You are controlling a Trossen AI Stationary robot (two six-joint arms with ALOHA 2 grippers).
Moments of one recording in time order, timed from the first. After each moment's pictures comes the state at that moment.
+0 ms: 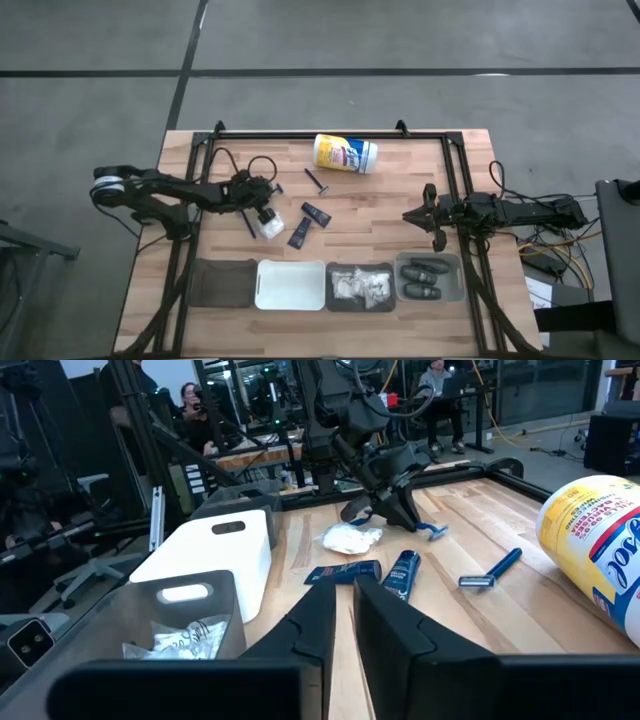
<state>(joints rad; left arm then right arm) 0.29 1.35 0.37 0.09 -0.35 -0.18 0.06 0.07 0.01 0.02 0.05 0.21</state>
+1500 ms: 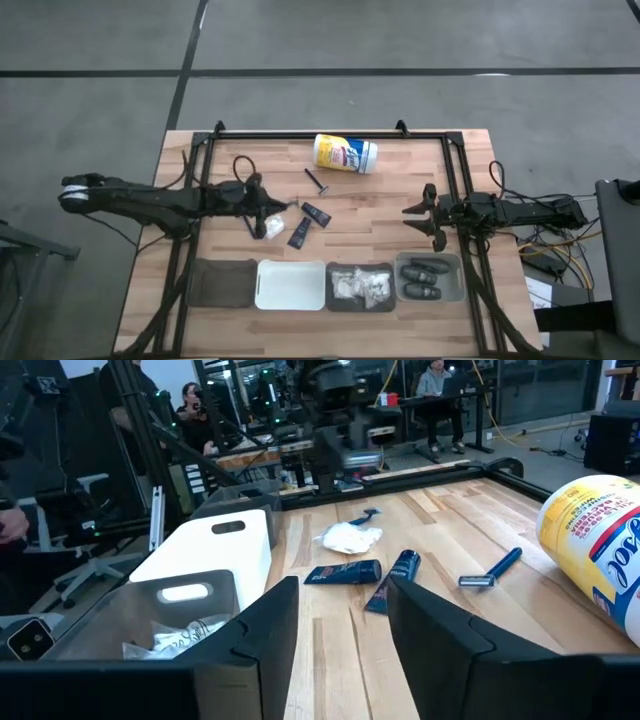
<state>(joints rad) 0.09 0.97 0.37 0.23 -0.08 -0.07 0.06 0.07 0.01 0.02 0.05 0.21</state>
